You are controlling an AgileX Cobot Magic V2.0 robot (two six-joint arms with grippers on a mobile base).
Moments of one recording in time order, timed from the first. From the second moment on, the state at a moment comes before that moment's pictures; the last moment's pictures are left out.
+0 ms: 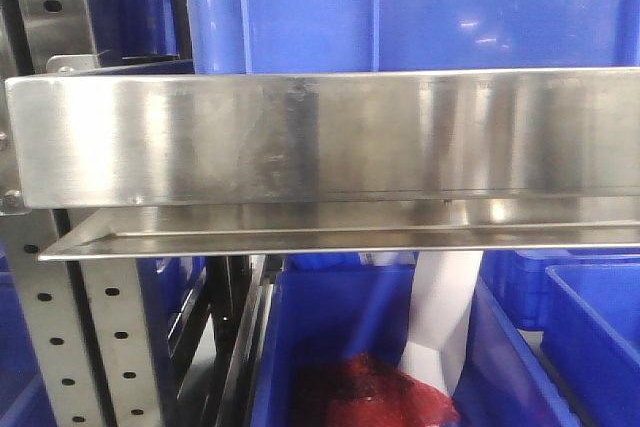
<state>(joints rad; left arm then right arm) -0.09 -0.02 0.03 -0.04 0.12 0.03 0.28 0.49 -0.83 0.72 0.20 -0.65</state>
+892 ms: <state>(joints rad) -0.09 -0.02 0.03 -0.04 0.12 0.03 0.14 0.10 -0.16 -0.04 0.09 0.14</state>
